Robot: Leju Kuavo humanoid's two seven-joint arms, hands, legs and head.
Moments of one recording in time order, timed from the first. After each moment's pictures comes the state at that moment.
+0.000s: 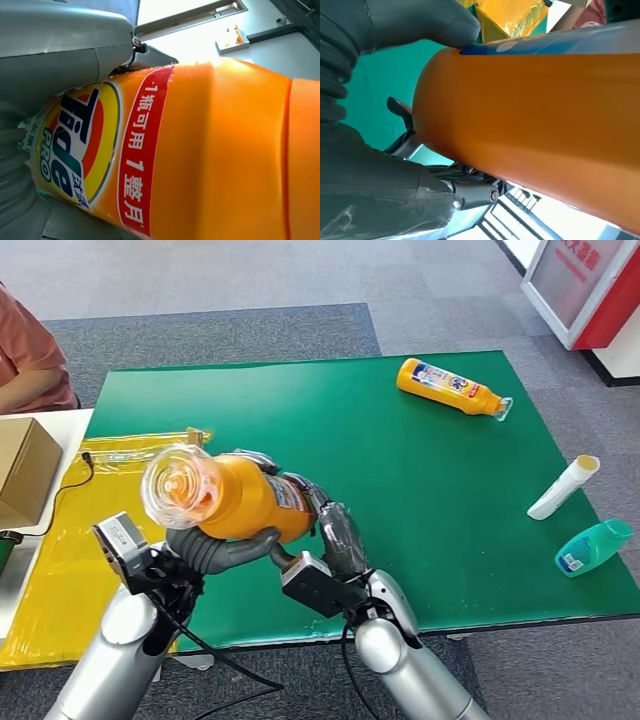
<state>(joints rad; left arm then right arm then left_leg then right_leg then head) -0.30 -0.02 -0.48 -1.63 0.13 -0.16 -0.28 -0.24 0.09 0.57 -1.32 0.59 -0.24 -0.31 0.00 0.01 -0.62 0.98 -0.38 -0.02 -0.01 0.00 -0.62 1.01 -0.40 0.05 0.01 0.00</state>
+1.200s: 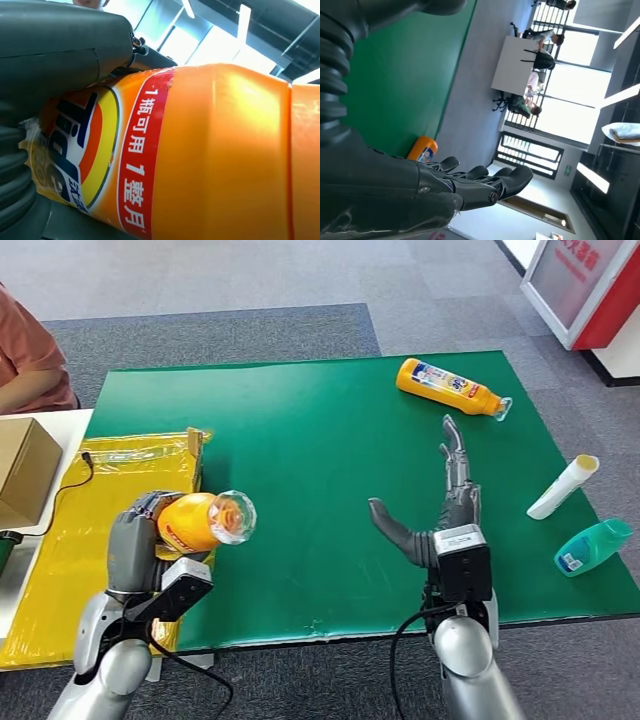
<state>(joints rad) -0.07 0.04 -0.28 -1.59 -0.80 0.38 -0.12 -0.09 0.06 0.28 -1.71 0.42 -0.33 -0.31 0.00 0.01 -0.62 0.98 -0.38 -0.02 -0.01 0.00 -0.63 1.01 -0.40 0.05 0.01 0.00</state>
